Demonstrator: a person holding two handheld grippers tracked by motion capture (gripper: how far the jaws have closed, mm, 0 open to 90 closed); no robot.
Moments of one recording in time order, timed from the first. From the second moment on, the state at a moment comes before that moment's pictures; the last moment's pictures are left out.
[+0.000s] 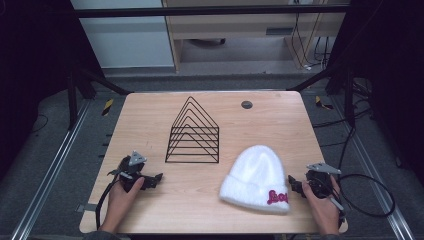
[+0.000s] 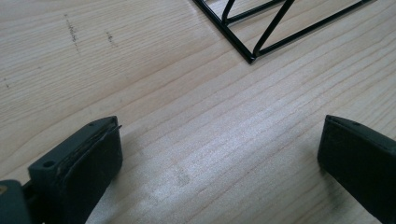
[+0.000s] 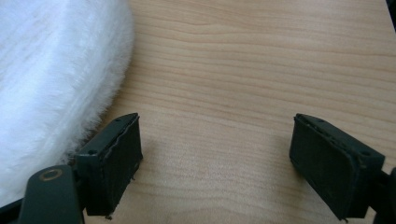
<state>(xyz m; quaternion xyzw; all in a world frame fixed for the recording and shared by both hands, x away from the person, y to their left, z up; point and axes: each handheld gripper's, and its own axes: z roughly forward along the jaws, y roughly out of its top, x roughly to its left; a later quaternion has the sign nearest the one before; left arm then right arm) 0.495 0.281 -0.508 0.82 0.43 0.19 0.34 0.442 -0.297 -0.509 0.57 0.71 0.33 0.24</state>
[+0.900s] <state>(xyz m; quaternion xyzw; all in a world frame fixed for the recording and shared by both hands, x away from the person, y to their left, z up) 0.494 0.281 -0.509 0.82 0.43 0.19 0.34 0.502 -0.248 -0.430 0.48 0.81 0.28 0.18</state>
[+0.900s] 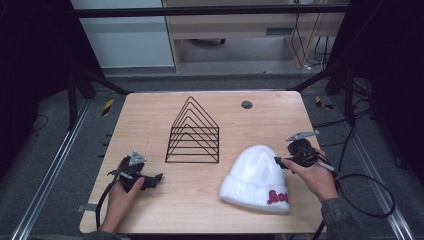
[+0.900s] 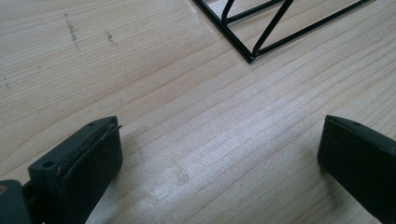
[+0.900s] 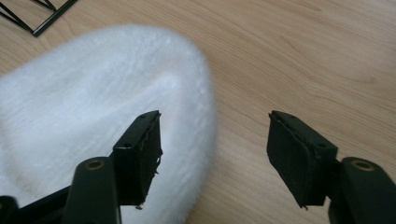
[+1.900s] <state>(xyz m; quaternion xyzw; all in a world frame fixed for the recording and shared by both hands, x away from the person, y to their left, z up) 0.495 0.281 -0.508 0.82 0.43 0.19 0.33 0.534 -0.212 -0.434 0.46 0.83 0.28 0.16</state>
